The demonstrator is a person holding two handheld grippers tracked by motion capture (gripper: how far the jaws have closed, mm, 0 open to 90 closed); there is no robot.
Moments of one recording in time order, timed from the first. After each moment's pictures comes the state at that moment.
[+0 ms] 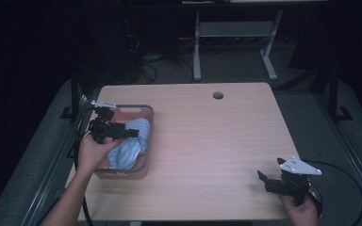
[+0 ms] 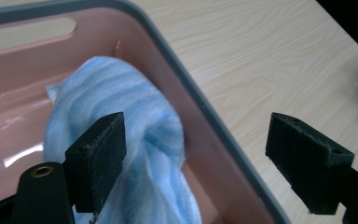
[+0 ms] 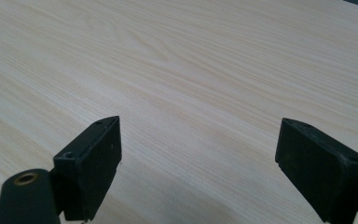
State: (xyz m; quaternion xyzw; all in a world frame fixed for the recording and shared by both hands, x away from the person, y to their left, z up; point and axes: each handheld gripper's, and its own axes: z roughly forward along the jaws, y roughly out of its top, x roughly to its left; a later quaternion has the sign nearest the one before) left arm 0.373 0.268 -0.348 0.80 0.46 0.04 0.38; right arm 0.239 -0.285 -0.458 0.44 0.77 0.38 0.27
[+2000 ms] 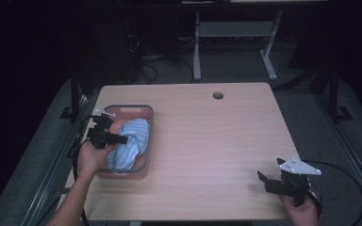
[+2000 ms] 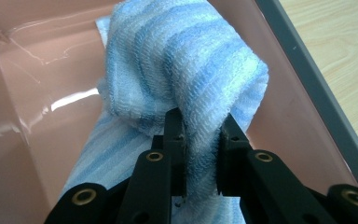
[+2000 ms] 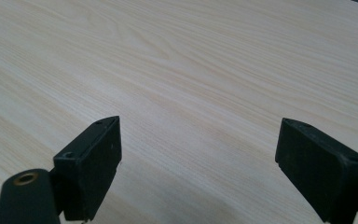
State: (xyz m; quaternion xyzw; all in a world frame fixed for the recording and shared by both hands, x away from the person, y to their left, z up) left arm 0.375 0.283 -0.379 0.80 0.52 0.05 0.29; right arm 0.239 -0.284 -0.459 0.44 0.77 0.38 0.27
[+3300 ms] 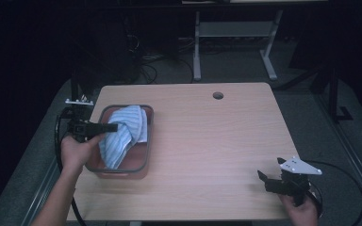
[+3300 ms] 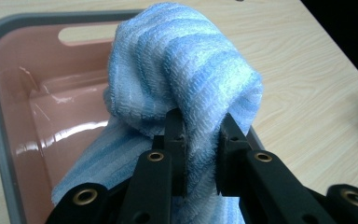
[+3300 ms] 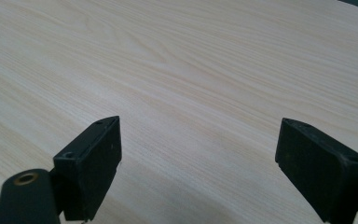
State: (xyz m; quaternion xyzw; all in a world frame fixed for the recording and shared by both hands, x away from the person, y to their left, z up) left arm 0.359 0.311 -0.324 0.76 0.52 0.05 0.40; right arm 0.239 -0.285 -0.457 0.45 0.76 0.38 0.27
